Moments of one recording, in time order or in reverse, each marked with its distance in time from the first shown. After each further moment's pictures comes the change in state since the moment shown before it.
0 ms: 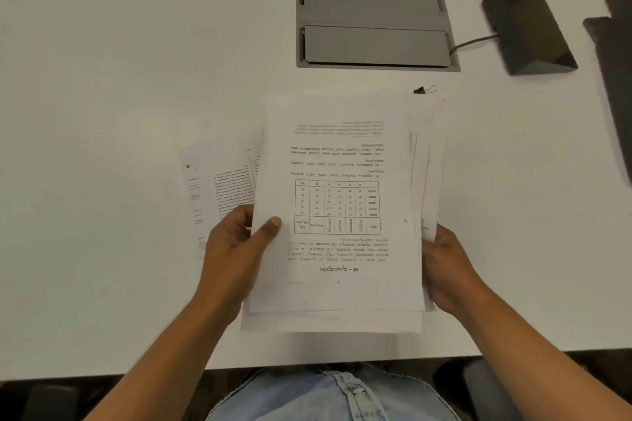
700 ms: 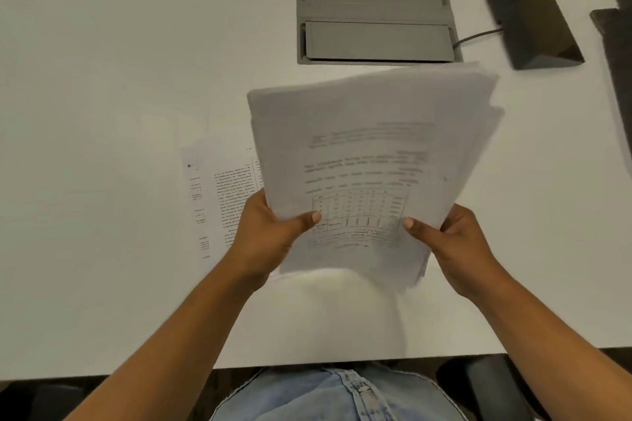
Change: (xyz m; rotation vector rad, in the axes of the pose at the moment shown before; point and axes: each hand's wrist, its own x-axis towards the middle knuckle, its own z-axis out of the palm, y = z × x) left_hand 0.024 0.013 0.026 -0.048 -0.235 0.096; right_hand 0.001 -0.028 -0.002 -0.047 -0.068 -0.288
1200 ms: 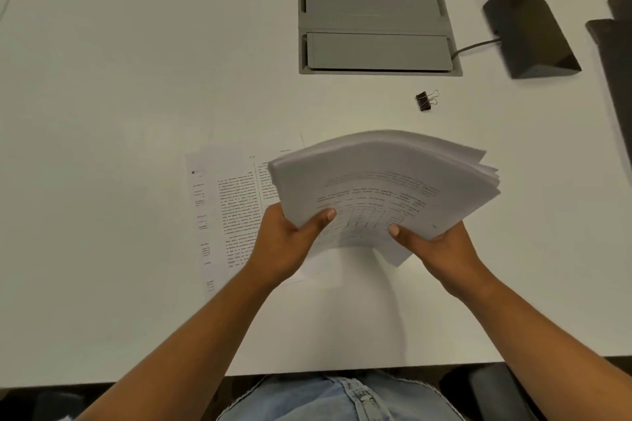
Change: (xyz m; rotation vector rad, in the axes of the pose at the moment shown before) left_hand 0.004 -0.004 0.016 0.134 0.000 0.227; right_hand 0.004 -0.002 0.012 -0.163 -0.026 -0.174
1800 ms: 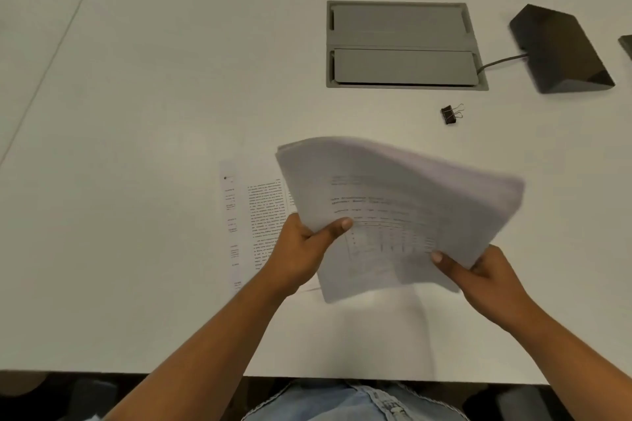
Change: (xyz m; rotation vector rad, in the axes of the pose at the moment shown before) left_hand -0.007 -0.003 -0.018 -0.154 -0.068 -0.133; right_hand -0.025 0.012 -0.016 -0.191 -0.020 0.135
